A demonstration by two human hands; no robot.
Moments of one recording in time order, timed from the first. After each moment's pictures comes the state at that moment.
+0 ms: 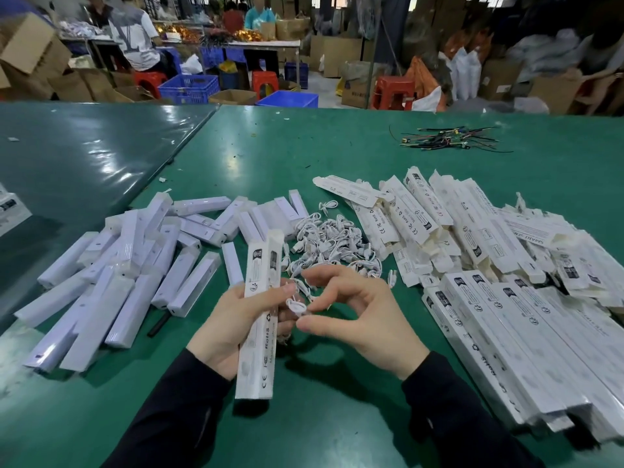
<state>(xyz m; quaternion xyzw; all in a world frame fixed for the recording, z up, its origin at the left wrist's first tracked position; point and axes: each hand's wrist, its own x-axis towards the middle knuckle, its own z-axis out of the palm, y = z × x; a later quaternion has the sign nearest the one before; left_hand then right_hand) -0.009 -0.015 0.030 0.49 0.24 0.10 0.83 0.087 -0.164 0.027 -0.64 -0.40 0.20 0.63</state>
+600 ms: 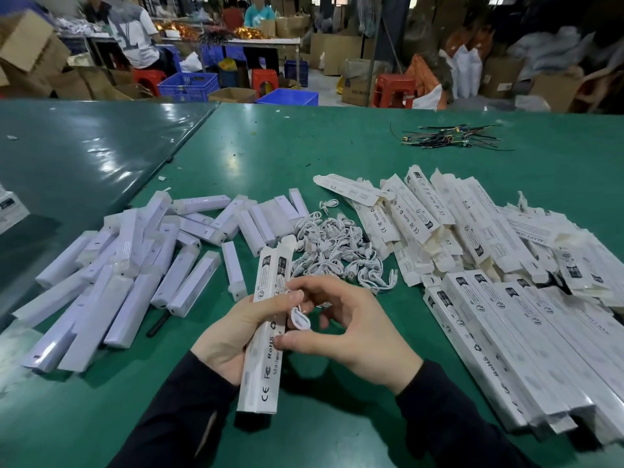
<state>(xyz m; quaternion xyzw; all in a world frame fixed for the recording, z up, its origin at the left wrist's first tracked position) -0.010 -0.020 0.030 0.41 0.22 0.01 0.89 0.072 -0.159 0.032 -0.66 -0.40 0.25 0.59</state>
